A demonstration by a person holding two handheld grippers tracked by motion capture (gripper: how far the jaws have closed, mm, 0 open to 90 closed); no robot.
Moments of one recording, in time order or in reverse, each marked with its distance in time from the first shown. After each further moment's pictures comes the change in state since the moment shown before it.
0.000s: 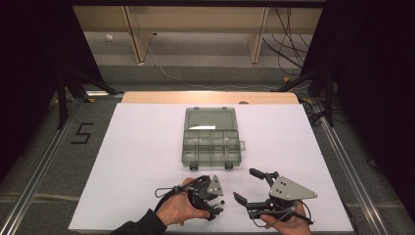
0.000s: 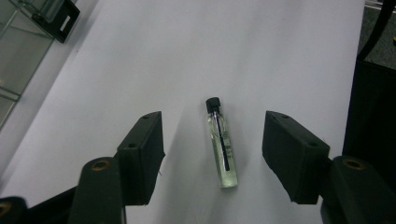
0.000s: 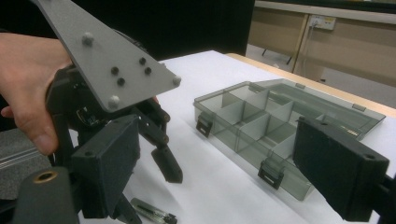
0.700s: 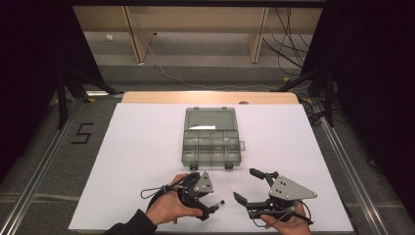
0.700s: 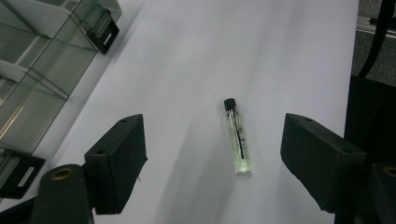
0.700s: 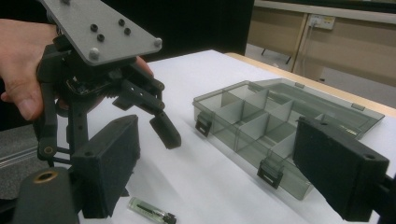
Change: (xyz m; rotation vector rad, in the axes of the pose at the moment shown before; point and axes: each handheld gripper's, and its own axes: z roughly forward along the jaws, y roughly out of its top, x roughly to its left) left arm 0.009 -0.012 -0.024 -0.095 0.038 0.018; right arm 0.000 -0.001 0.002 -0.026 -0.002 0.001
